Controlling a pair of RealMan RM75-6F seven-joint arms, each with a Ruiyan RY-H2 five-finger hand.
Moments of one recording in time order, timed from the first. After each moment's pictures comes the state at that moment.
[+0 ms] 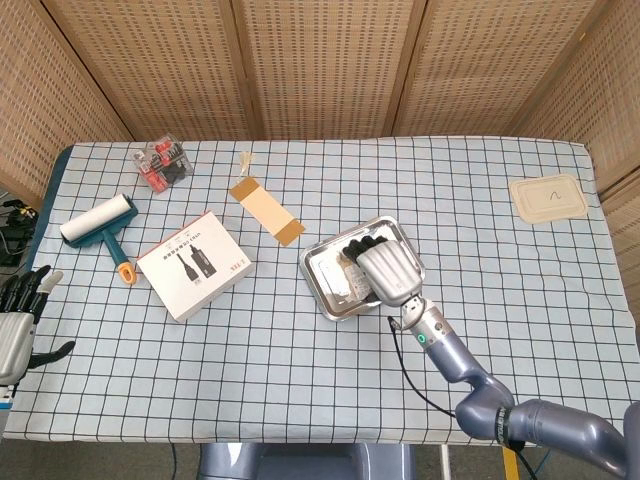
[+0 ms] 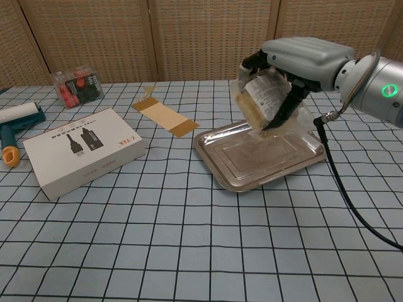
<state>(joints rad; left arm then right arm) -0.12 -1.15 -0.05 -1.56 1.47 1.44 0.02 0.72 -1.53 0.30 -1.51 -1.36 0.99 -0.33</state>
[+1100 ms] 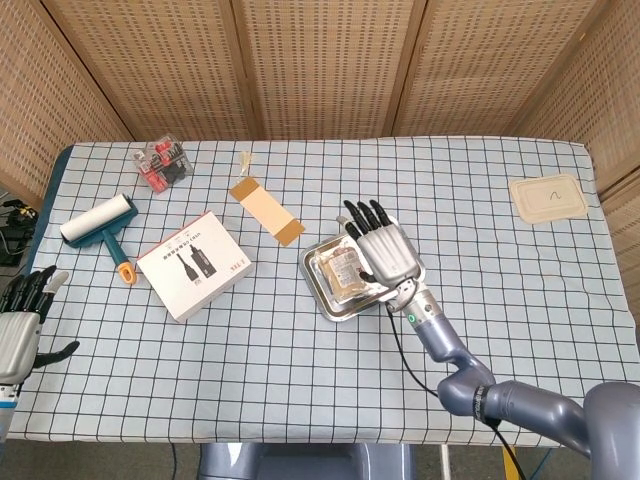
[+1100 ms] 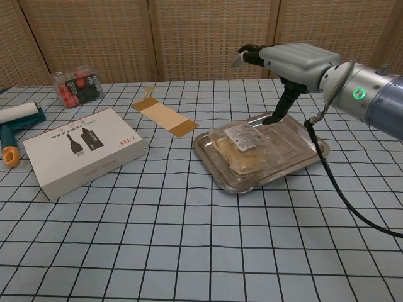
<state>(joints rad) -0.12 -1.15 -0.04 -1.57 1.48 1.45 0.04 0.80 -1.61 0.28 -1.34 -1.25 1.01 -0.35</state>
